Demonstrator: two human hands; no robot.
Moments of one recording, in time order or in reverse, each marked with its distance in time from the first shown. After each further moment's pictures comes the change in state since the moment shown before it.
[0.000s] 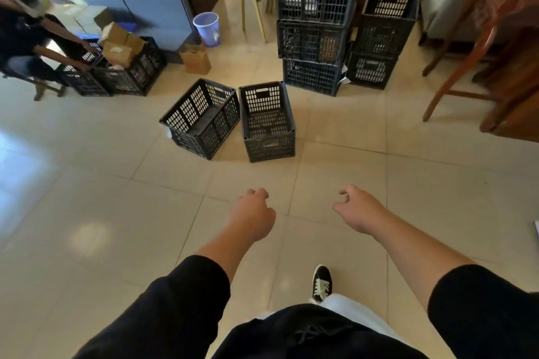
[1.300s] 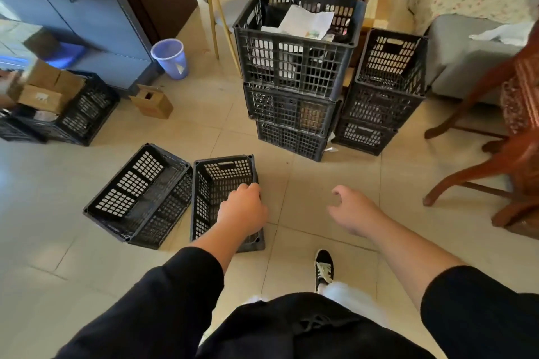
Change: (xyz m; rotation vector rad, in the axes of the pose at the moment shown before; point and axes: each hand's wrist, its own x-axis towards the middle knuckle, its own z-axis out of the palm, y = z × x) left_hand 0.608 0.262 -0.259 0.000 0.001 -0.001; right_hand 0.566 -0.186 -0.377 -0.227 -0.014 -0.040
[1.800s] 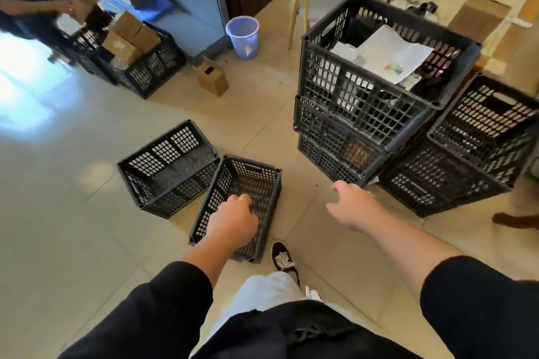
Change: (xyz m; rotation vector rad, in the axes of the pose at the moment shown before) left_hand 0.111 0.013 -0.043 -0.222 0.046 -0.415; right_hand 0.195 -0.097 -0.118 -0.390 -0.191 -0.285
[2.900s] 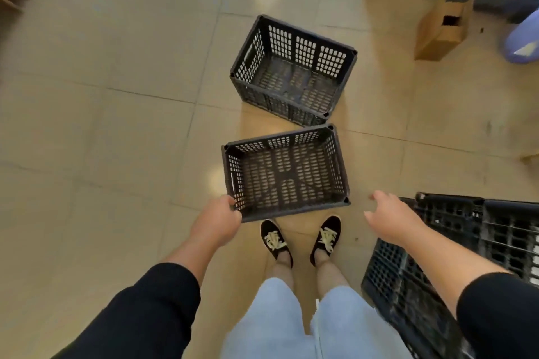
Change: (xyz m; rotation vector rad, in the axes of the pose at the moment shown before) left_hand 0.138 -0.069 0.096 -0.899 0.055 -1.048; right_hand 0.383 -0.191 -0.003 -0.837 -0.430 -0.507
